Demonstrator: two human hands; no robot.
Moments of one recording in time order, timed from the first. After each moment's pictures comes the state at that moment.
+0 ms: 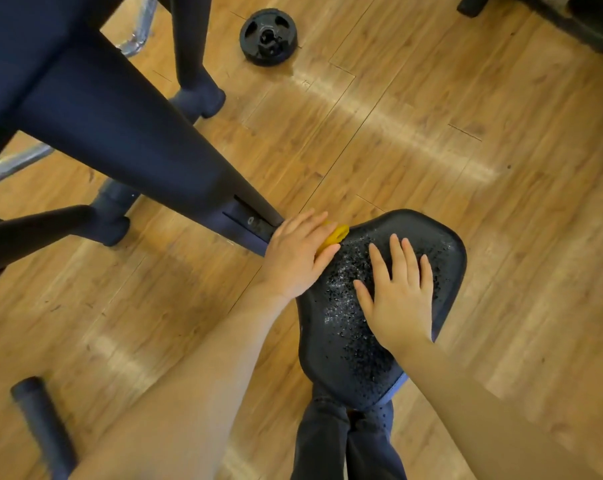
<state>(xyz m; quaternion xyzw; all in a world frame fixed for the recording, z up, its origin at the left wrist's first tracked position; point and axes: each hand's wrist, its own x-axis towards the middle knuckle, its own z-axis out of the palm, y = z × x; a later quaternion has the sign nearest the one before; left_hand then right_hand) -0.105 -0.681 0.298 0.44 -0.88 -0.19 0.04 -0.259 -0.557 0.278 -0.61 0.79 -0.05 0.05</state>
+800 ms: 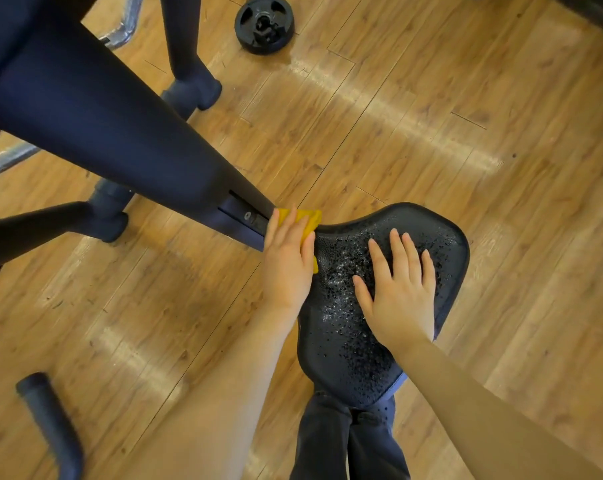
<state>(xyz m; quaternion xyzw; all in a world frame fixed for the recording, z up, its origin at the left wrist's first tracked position) -0.112 -0.657 0.290 0.62 -0.73 -0.25 0.14 -0.258 -0.556 0.276 -0.60 0.80 -0.06 0.04</state>
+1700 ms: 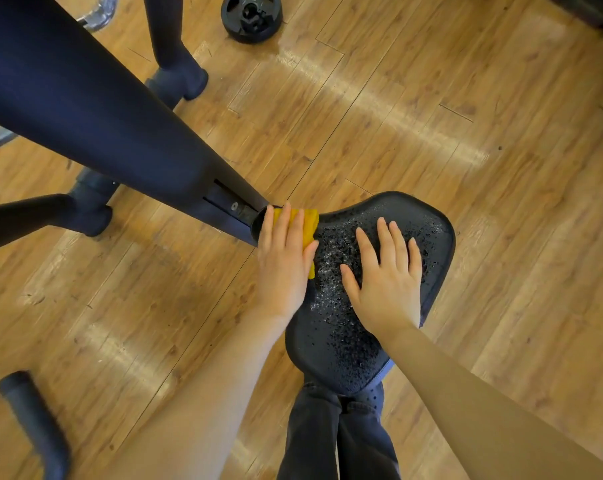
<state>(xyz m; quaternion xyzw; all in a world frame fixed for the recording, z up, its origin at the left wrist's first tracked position) -0.115 -0.639 0.284 0.57 -0.80 -0.18 0.06 -0.258 -0.557 0.275 -0.60 0.80 -0.06 0.05</state>
